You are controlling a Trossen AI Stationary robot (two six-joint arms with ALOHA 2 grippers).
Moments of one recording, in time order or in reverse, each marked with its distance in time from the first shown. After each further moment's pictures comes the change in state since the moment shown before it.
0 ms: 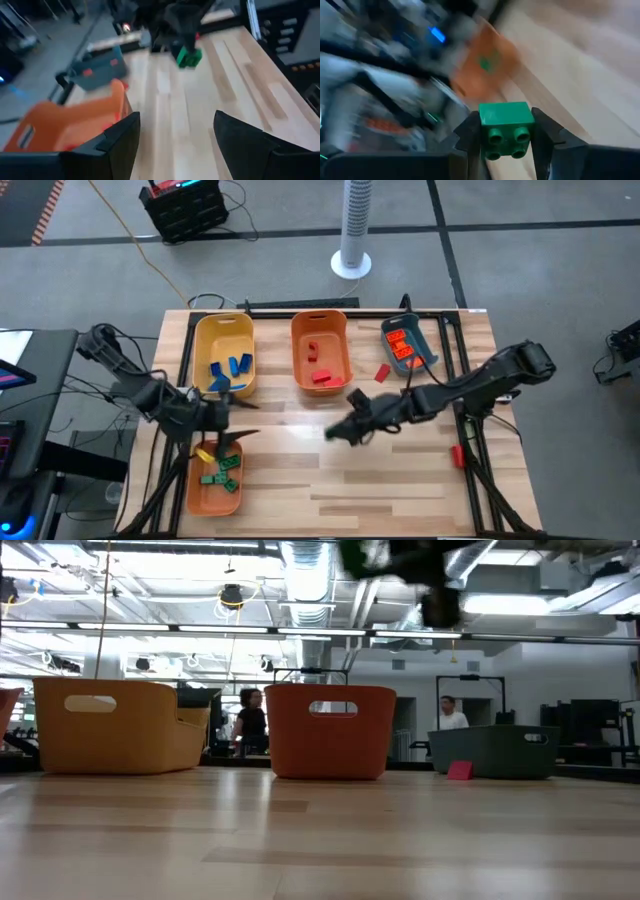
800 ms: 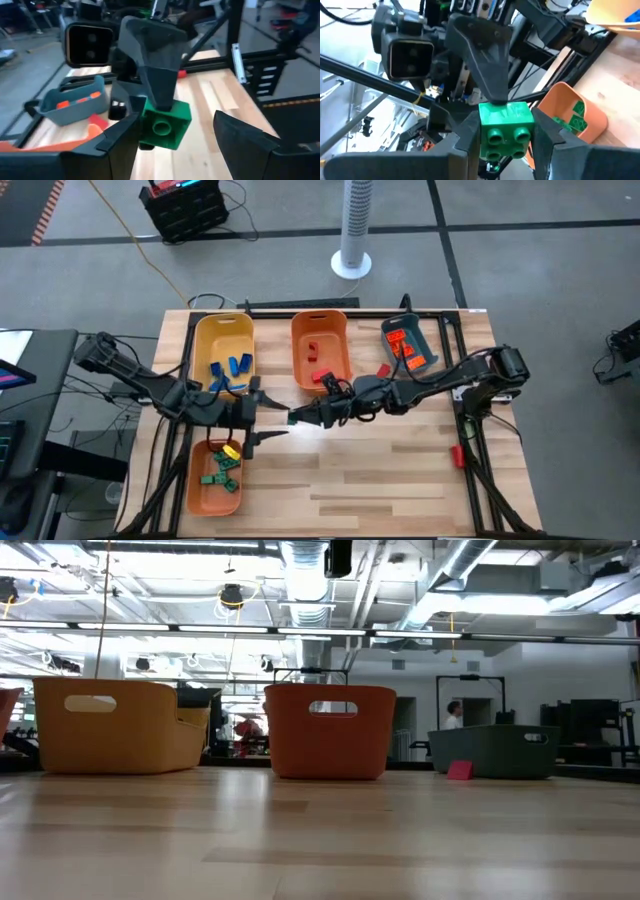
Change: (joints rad) left arm 0.218 0.175 0.050 0.368 0.266 0.113; right arm -0.103 0.214 0.249 0.356 -0.053 -0.021
